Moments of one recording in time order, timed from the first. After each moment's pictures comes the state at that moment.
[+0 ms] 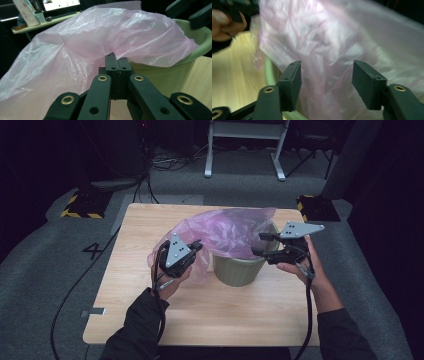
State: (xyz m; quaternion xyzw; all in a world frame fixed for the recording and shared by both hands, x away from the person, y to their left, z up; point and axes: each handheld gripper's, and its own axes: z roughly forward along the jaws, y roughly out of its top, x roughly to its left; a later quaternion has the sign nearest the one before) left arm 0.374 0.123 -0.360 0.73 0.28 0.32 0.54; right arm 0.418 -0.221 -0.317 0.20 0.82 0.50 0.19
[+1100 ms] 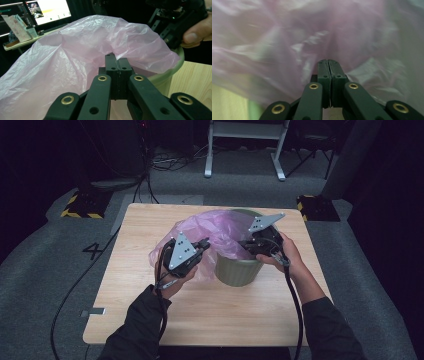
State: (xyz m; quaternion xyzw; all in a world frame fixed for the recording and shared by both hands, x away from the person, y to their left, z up) left arm 0.366 0.099 -0.338 0.73 0.22 0.32 0.56; right arm 0.447 -0.161 -0.326 0.18 0.90 0.38 0.13
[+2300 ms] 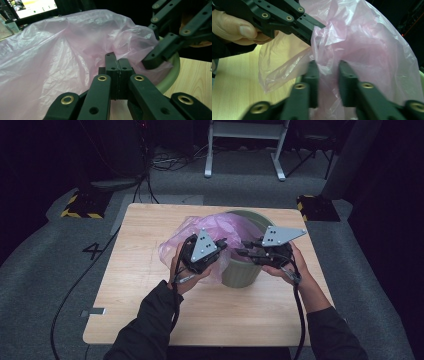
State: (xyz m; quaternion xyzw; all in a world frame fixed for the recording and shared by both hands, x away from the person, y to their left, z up) left arm 0.378 0.064 -0.335 0.76 0.21 0.28 0.54; right arm 0.404 -0.174 -0.315 0.11 0.84 0.50 0.18
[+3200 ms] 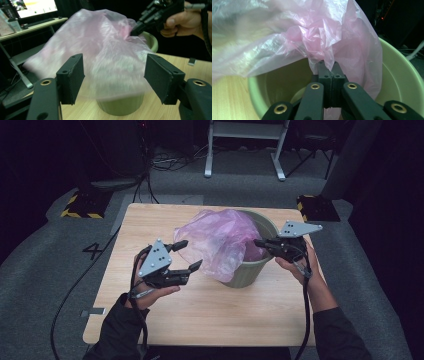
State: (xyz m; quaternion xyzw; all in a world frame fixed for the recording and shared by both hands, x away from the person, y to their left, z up) left arm 0.333 0.158 -0.327 0.74 0.22 0.26 0.58; right arm 0.425 -0.220 -0.326 0.21 0.82 0.49 0.20
